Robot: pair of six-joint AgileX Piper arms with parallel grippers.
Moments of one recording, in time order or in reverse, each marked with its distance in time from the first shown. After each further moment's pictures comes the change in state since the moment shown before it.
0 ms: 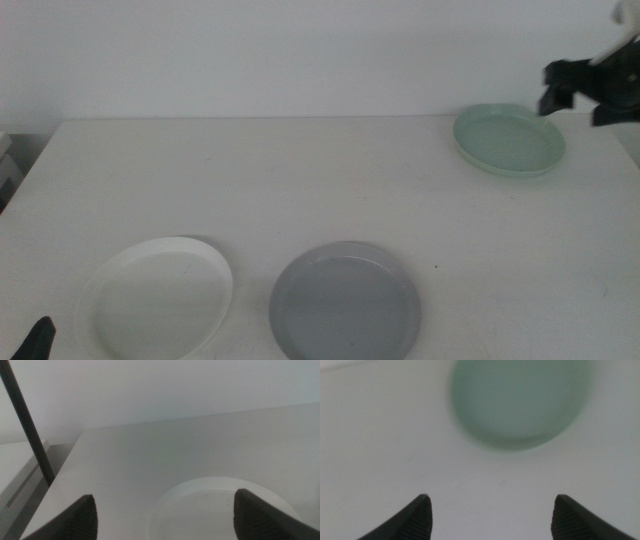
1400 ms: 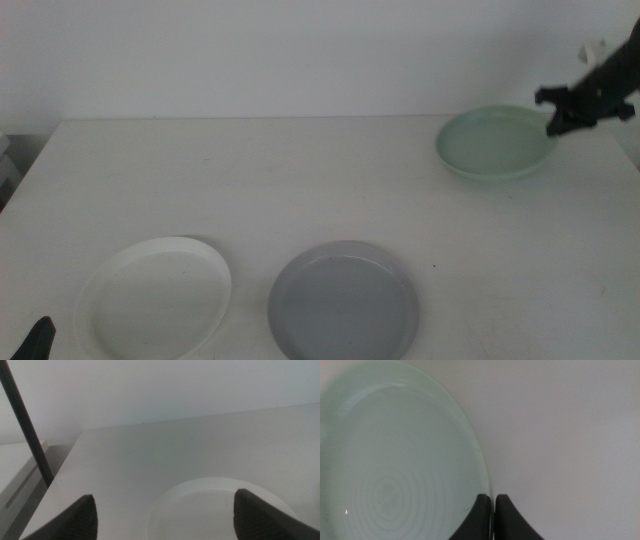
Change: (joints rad) left arm 0.000 0.000 0.000 0.000 0.000 0.000; right arm -0.141 0.727 -0.830 0.096 0.322 -0.180
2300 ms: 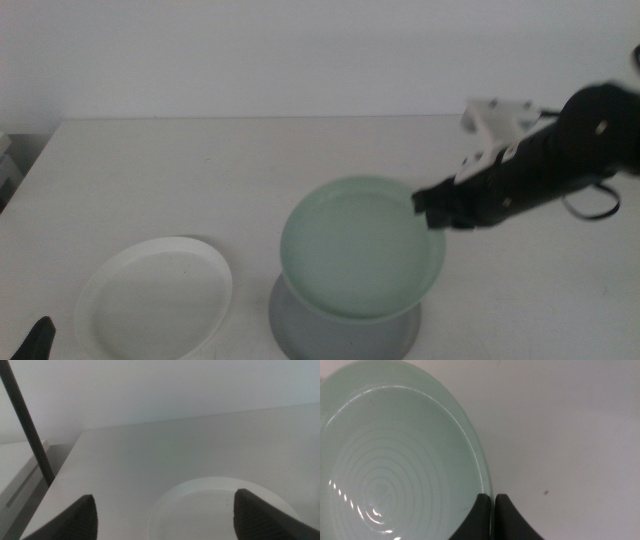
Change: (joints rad) left arm 0.000 0.000 0.000 0.000 0.000 0.000; right arm 0.547 -0.858 1.242 0.114 -0.541 0.008
